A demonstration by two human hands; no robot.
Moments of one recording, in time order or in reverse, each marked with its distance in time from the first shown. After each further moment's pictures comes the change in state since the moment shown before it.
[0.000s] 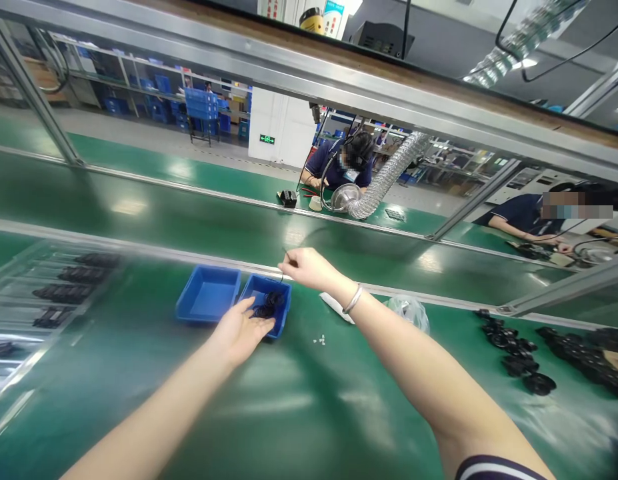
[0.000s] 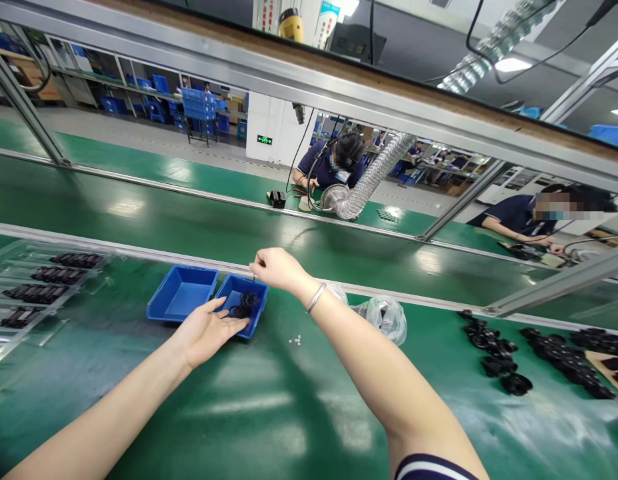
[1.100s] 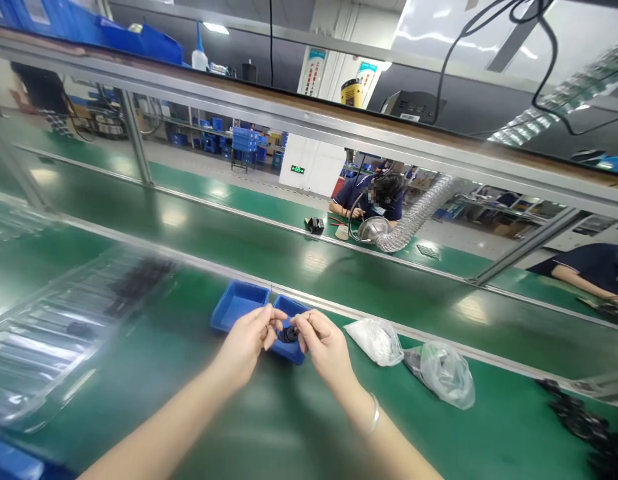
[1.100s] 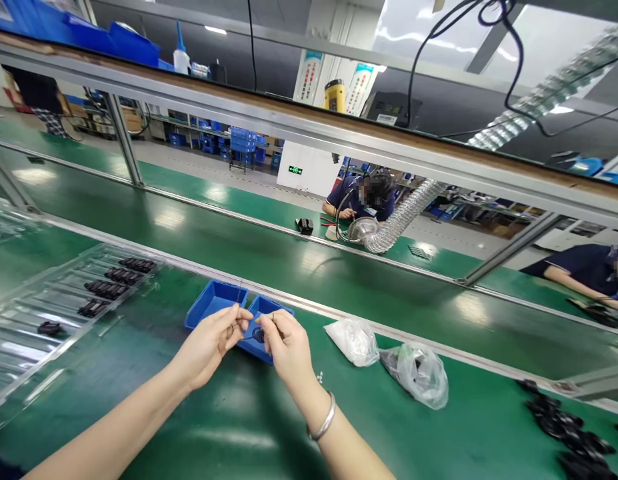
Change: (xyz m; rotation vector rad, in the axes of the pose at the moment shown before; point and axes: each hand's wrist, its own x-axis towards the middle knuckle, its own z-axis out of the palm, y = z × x) left_hand -0.044 0.023 -0.013 0.439 -0.267 0.665; right_hand -0.073 -0.045 0.069 0.635 0.326 -0.081
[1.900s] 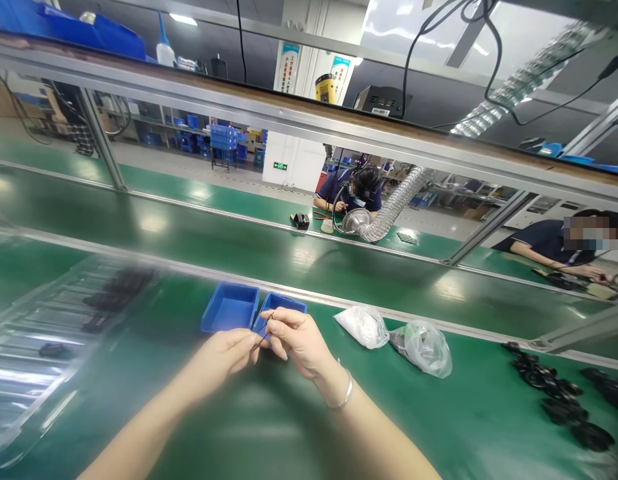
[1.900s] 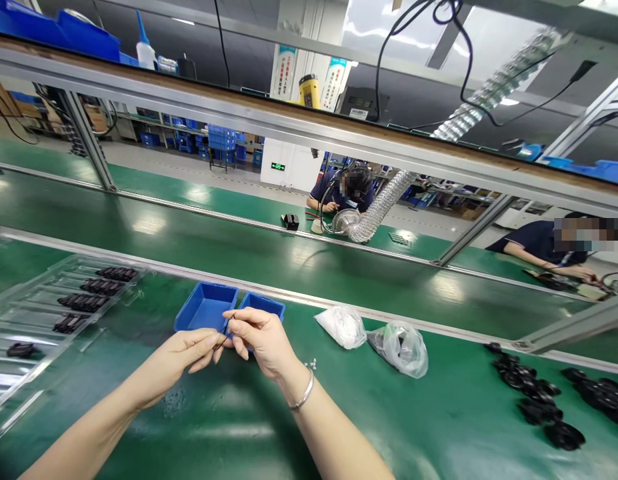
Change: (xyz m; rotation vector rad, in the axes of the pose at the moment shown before) left_hand -0.025 0.024 -0.040 0.687 -0.377 -0.054; right_hand 0.005 -0.004 0.028 0.851 -0.179 0.368
